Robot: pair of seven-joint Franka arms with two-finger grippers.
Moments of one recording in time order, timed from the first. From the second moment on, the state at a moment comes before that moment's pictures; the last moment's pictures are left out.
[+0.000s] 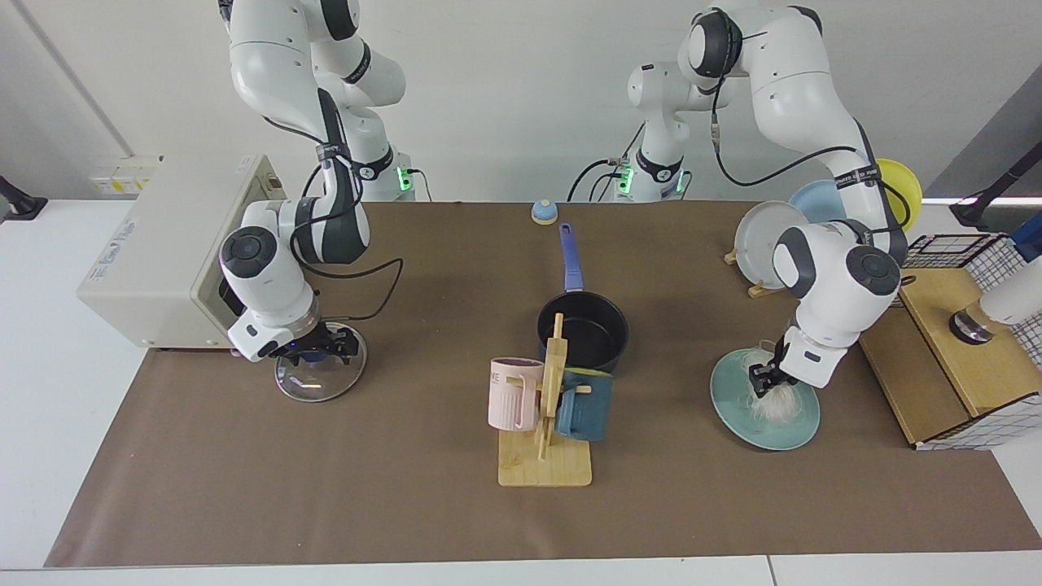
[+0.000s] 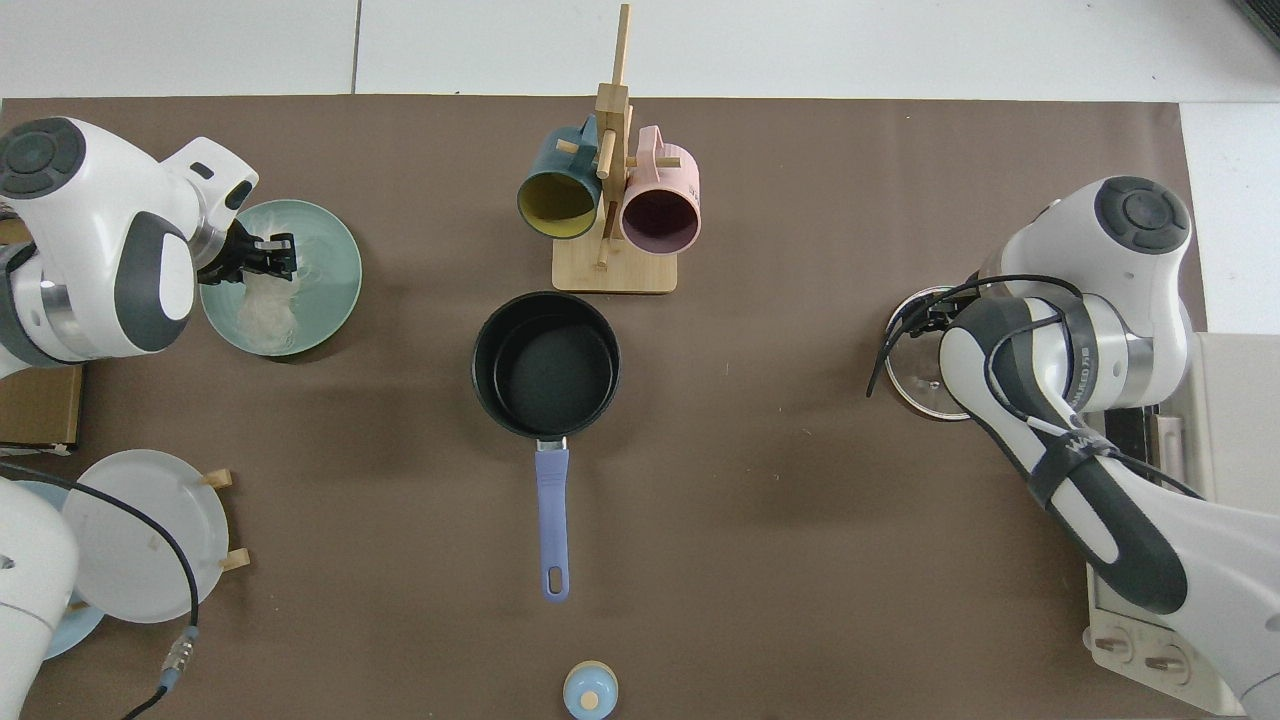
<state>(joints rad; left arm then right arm) -0.04 0.52 0.07 -1.55 -0.03 2.10 -0.09 -0.03 0.39 0.04 -1.81 -0.06 2.15 0.03</state>
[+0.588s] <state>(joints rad) -0.08 0.27 -0.09 -1.53 -0.10 1.86 -0.30 -0.04 0.38 0.04 -1.83 -0.13 2.16 0.03</state>
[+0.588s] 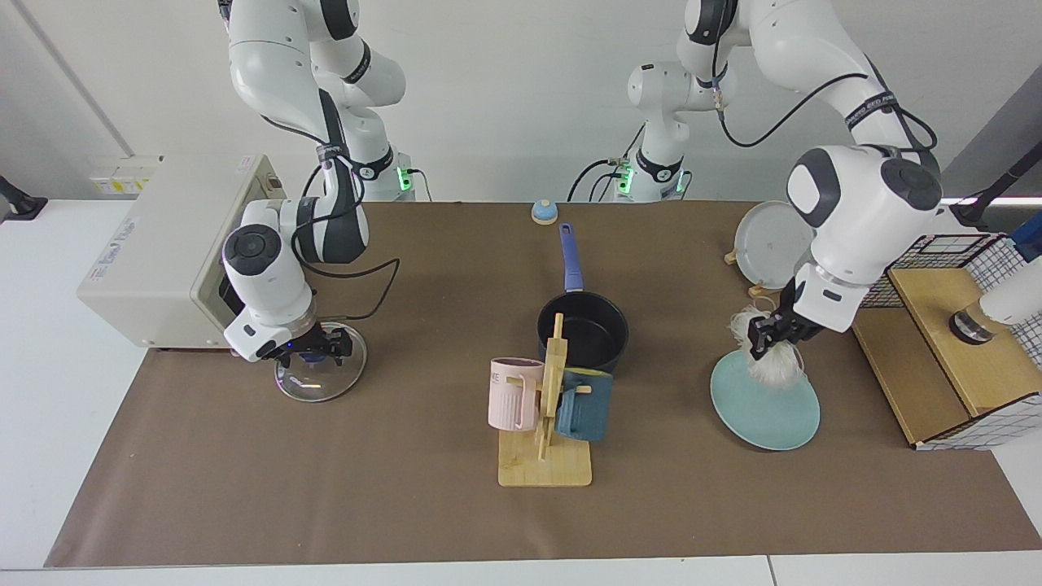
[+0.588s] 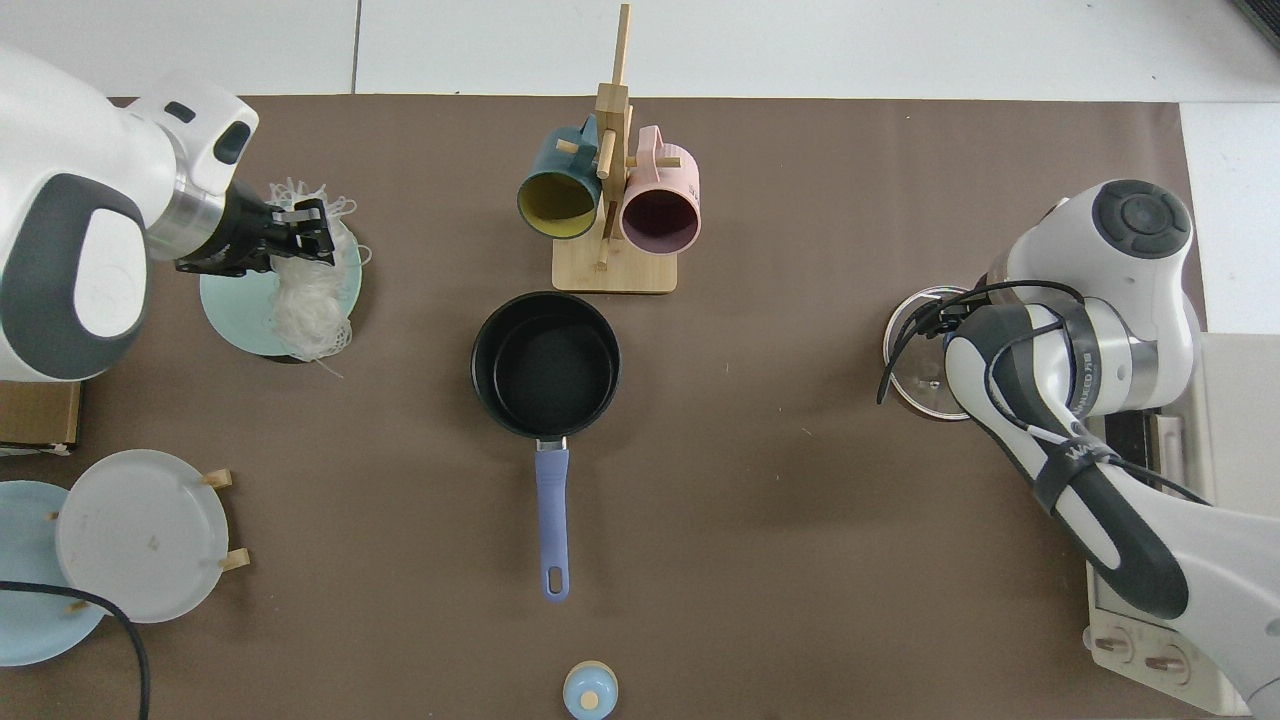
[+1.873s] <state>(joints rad) -0.22 0.34 -0.22 -1.85 -0.13 2.25 -0.50 -0.03 0.32 0.05 -1.82 -0.13 2.17 0.05</state>
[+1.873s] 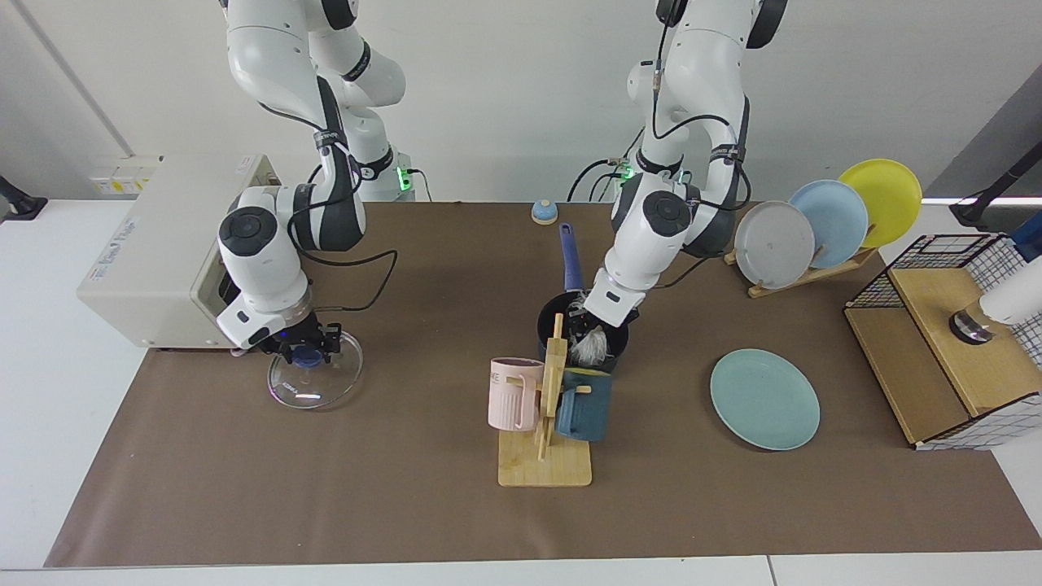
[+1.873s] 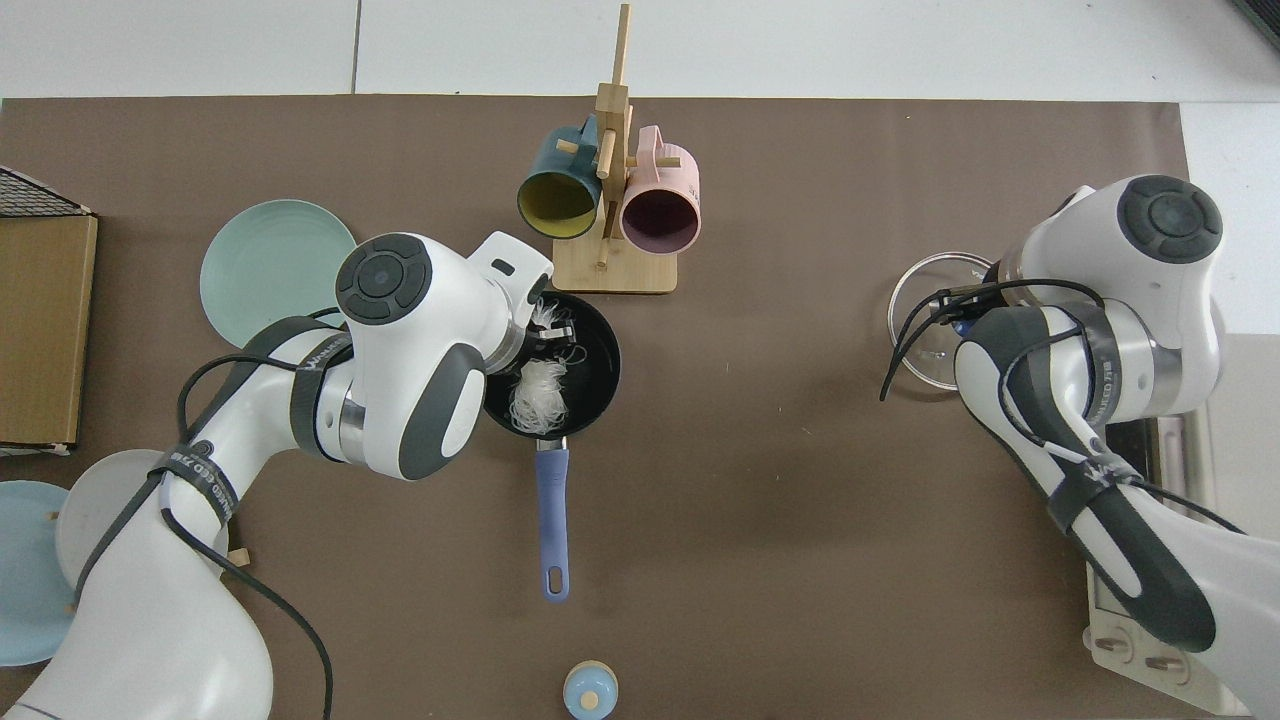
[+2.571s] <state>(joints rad) -0.19 0.21 -0.05 -1.60 -0.06 1.87 -0.47 0.10 0.24 0.06 -1.41 -0.12 1.64 0.12</state>
